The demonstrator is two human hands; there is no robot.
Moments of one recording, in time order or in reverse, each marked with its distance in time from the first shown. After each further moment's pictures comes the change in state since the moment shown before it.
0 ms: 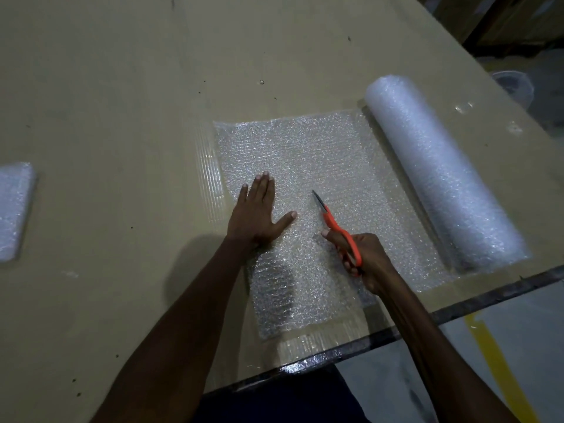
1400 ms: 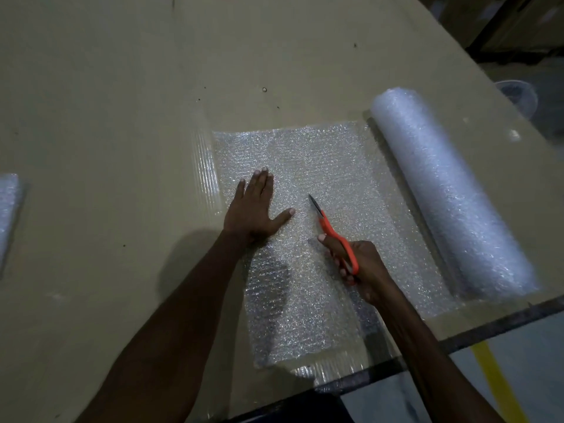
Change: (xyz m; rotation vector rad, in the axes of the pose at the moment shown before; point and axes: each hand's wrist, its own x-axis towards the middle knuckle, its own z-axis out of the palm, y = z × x) left_hand 0.044 -0.021 -0.011 0.007 0.009 0.002; right_hand 0.025 -0.019 0.013 0.011 -0.017 0.015
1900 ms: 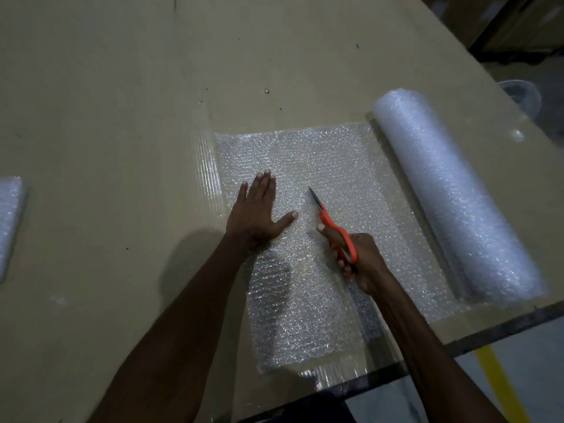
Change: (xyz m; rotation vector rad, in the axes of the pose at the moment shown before) left_hand -0.001 0.000 -0.001 -0.023 -0.012 0.001; right_hand 0.012 -0.015 0.009 0.002 0.011 0.006
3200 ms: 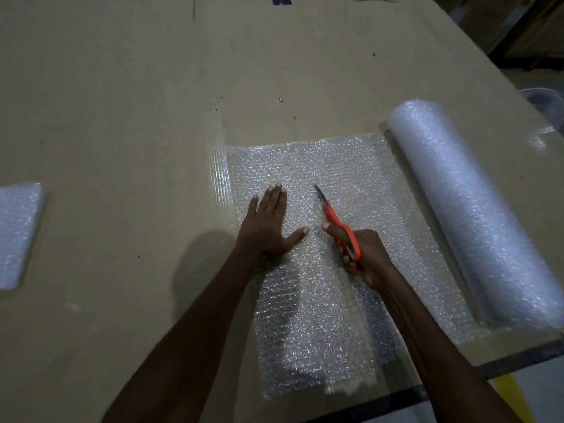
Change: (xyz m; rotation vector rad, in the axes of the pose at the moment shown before) left_hand -0.005 0.002 0.000 0.017 -0.019 -0.021; right_hand 0.029 -0.021 0.011 -0.002 -0.041 -0.009
